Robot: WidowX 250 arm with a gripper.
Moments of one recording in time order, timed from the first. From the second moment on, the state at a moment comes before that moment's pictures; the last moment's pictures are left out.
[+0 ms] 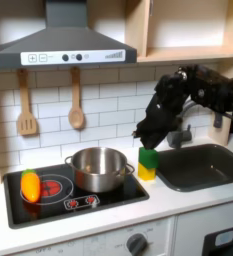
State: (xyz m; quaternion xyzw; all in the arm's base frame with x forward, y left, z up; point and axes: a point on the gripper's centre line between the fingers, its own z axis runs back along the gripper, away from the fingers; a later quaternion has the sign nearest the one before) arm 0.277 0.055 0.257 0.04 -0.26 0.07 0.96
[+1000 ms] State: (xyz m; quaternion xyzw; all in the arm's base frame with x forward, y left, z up) arm 0.298 0.088 0.289 0.04 -0.44 0.13 0.89
